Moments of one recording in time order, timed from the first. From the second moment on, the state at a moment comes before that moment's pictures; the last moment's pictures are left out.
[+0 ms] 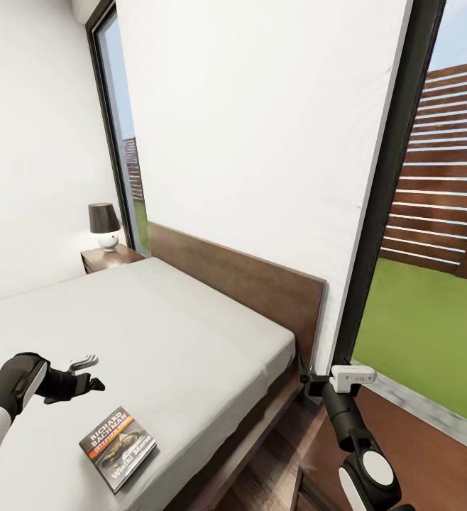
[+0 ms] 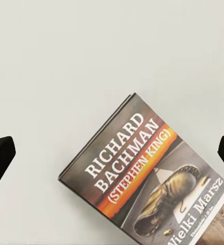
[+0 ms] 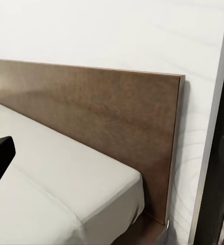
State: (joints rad) left arm -0.82 0.39 0.15 -0.49 -0.11 0.91 -0.54; right arm -0.09 -0.06 0.20 -1.59 -0.07 -0.01 -0.22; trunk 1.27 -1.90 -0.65
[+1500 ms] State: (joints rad) left arm -0.82 0.49 0.15 -0.51 -0.12 0.90 -0.81; right arm -0.09 -0.06 0.20 -1.58 -0.07 0.00 -0.22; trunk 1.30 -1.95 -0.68
